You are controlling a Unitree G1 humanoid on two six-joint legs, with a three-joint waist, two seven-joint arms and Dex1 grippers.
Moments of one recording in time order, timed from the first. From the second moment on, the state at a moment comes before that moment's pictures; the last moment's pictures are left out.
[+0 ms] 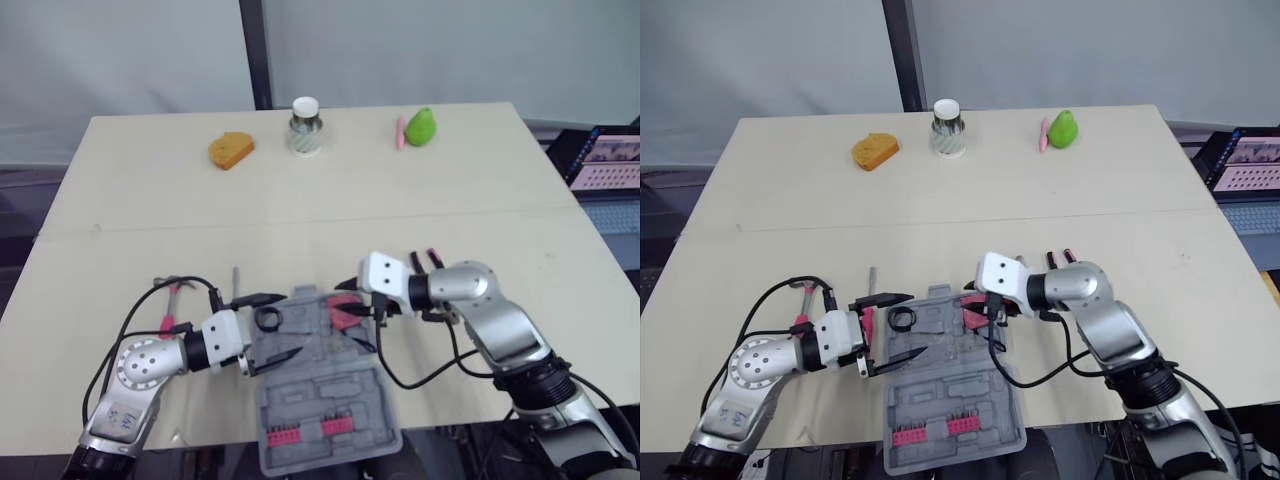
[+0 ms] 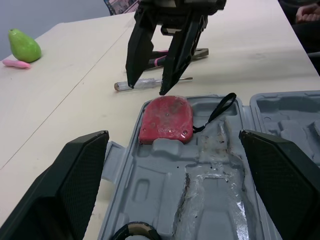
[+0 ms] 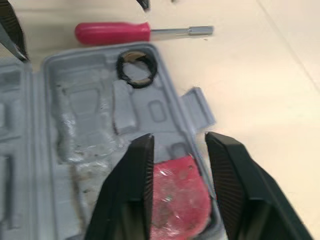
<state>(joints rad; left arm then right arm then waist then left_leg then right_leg) 0.02 0.58 -0.06 -0.23 -0.21 -0.16 -0.86 -0.48 -0.52 0.30 -0.11 0.03 0.31 1.07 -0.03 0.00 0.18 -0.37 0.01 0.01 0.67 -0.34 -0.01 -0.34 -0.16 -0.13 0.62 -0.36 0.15</state>
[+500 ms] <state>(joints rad) 0.03 0.59 -0.05 -0.25 -0.21 -0.16 -0.85 -0.45 -0.50 0.34 0.14 0.01 0.07 1.07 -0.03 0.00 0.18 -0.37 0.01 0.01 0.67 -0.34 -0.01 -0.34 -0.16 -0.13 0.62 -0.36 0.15</state>
